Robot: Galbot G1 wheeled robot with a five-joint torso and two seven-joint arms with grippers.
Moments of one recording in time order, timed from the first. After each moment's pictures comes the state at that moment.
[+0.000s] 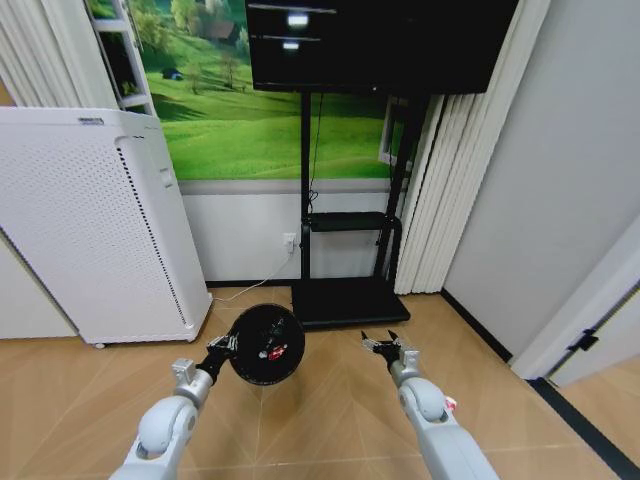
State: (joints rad) left arm 1.27 -1.24 -0.57 -1.91 -0.42 0.23 0.17; right arm -1.09 1.28 0.43 1.63 0.33 -0.26 0.05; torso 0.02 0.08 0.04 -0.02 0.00
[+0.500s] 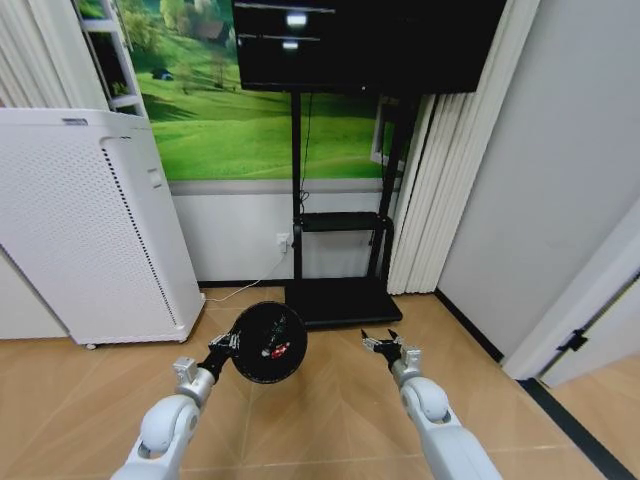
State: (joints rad) left arm 1.28 -1.25 -0.56 -1.91 -0.43 0.23 0.17; right arm -1.10 1.26 0.44 1.64 0.34 -0.26 0.04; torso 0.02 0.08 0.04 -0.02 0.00
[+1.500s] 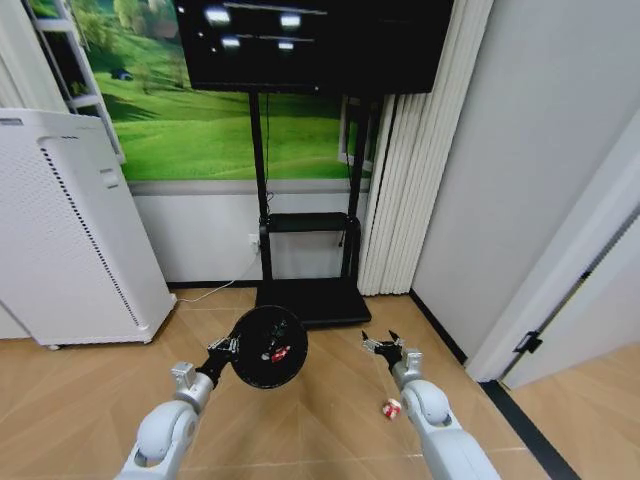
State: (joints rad) left arm 1.31 -1.25 -0.57 -1.94 -0.43 0.23 0.17; right arm -1.11 1.27 0.44 1.62 0.32 -0.23 0.04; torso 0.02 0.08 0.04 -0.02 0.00
